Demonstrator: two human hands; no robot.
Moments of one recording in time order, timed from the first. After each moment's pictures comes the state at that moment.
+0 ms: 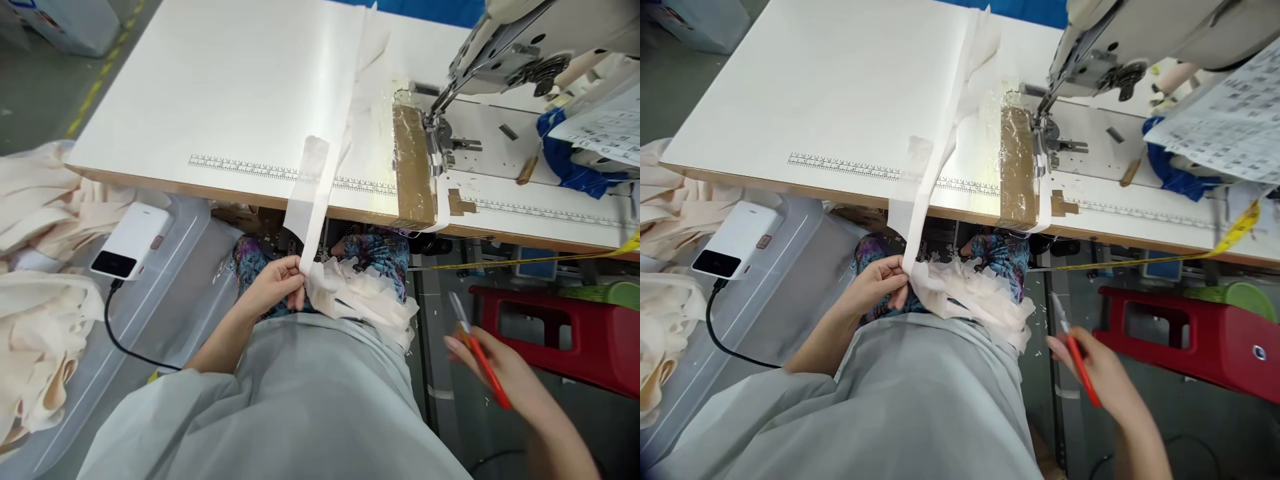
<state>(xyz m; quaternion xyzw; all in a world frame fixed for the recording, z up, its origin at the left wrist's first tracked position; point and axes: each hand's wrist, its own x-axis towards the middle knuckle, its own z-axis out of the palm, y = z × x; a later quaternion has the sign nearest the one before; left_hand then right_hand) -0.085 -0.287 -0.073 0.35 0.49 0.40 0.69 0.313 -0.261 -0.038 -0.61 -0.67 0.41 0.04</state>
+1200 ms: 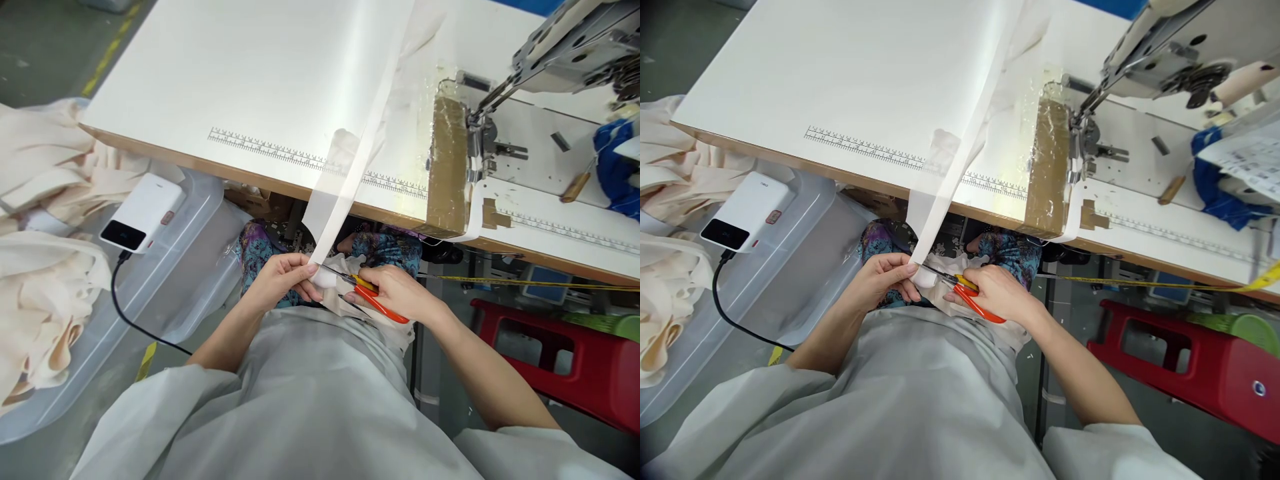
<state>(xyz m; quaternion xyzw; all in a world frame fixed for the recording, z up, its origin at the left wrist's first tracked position) -0.081 -0.296 -0.069 0.23 0.53 0.45 0.68 0.130 -0.180 -0.047 -0.26 -0.90 0.33 -0.14</state>
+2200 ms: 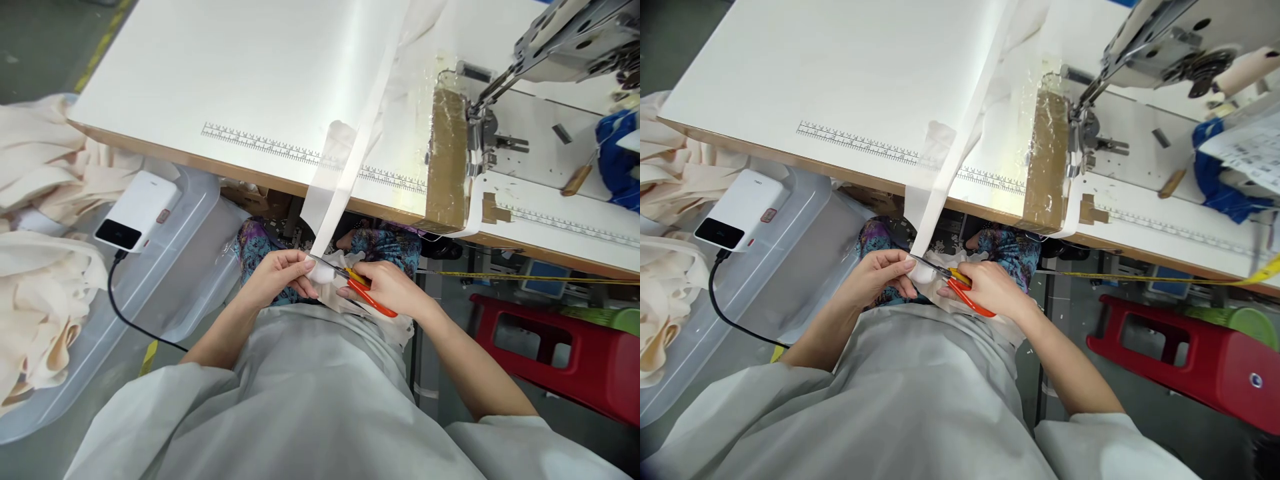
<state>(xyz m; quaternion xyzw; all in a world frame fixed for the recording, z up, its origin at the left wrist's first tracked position) -0.085 -0.295 -0.071 0.23 0.53 0.43 0.69 0.128 -0.184 -0.059 -0.29 -0.90 0.32 -0.11</state>
